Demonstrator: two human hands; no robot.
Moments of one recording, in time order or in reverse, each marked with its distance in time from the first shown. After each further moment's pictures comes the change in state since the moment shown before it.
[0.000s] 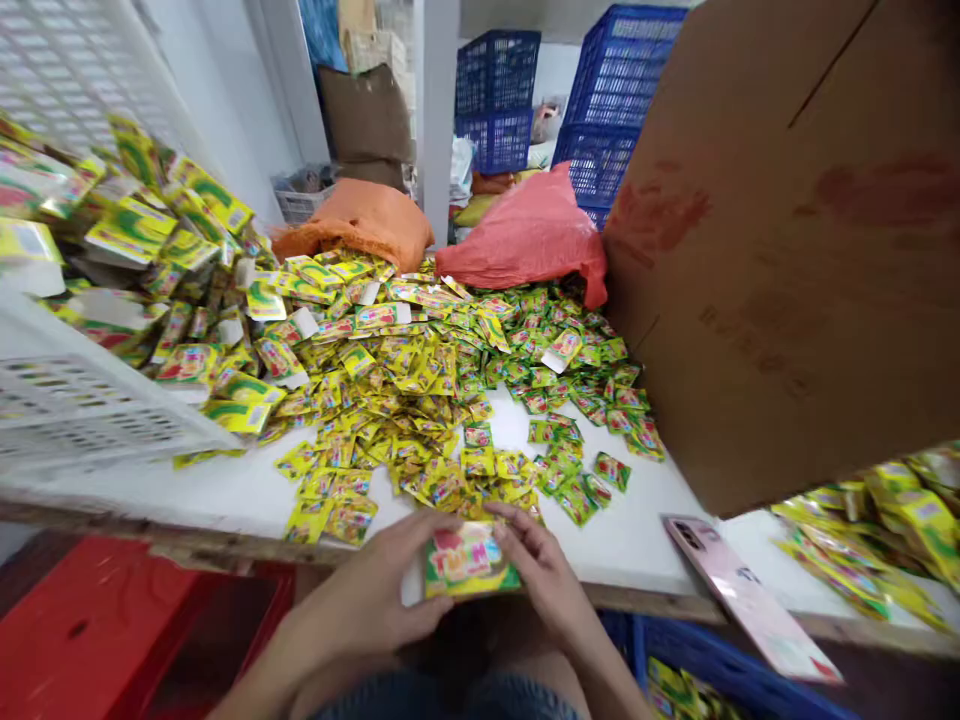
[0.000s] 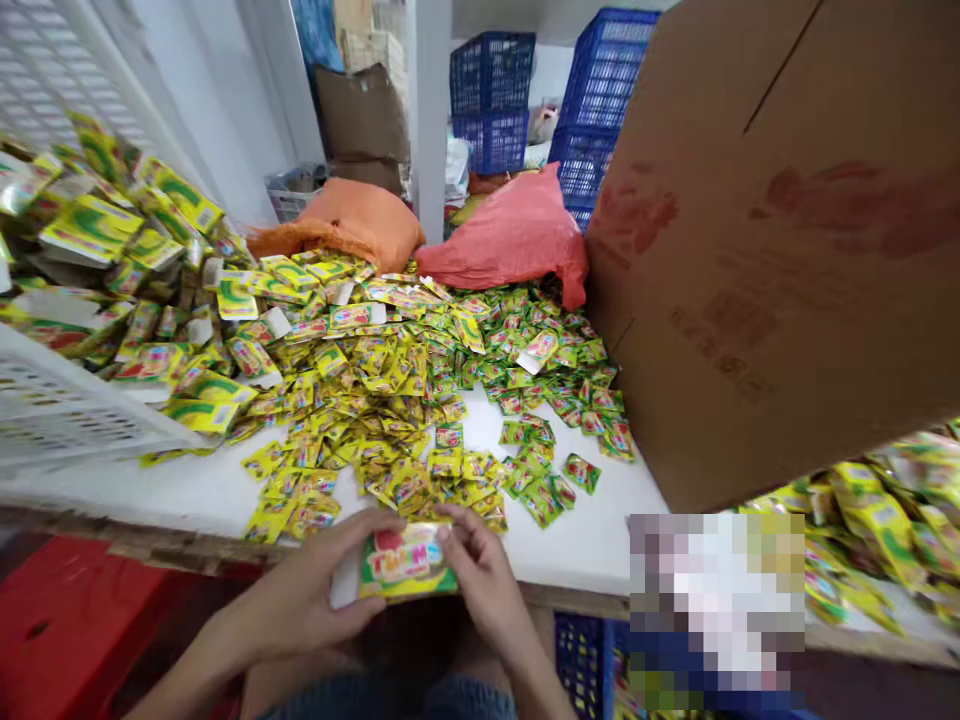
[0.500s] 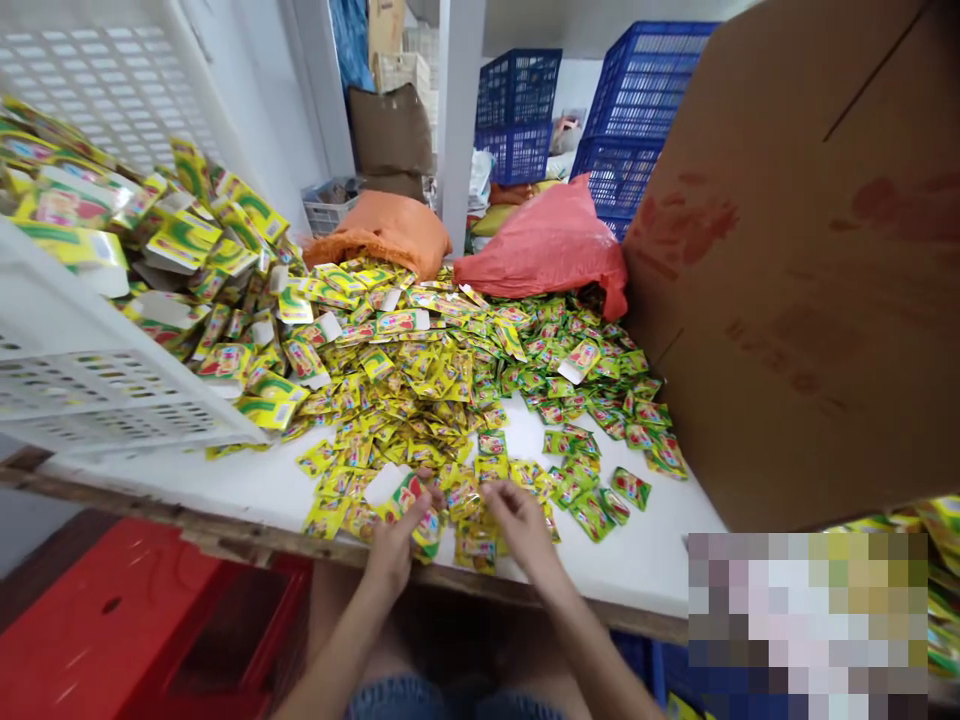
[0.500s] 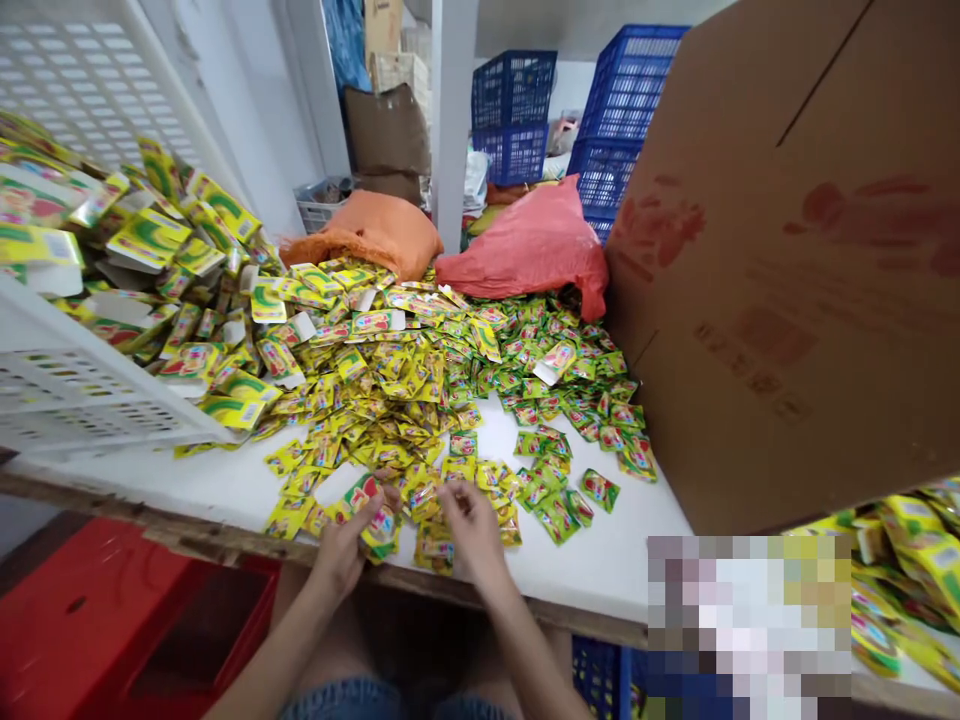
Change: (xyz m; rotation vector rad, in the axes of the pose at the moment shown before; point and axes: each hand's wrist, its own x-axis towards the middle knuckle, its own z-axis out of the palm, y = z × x) left_hand 0.041 -0.077 0.047 -1.017 0.859 -0.126; right_hand 0.063 0.020 0.006 -0.648 0.203 -0.216
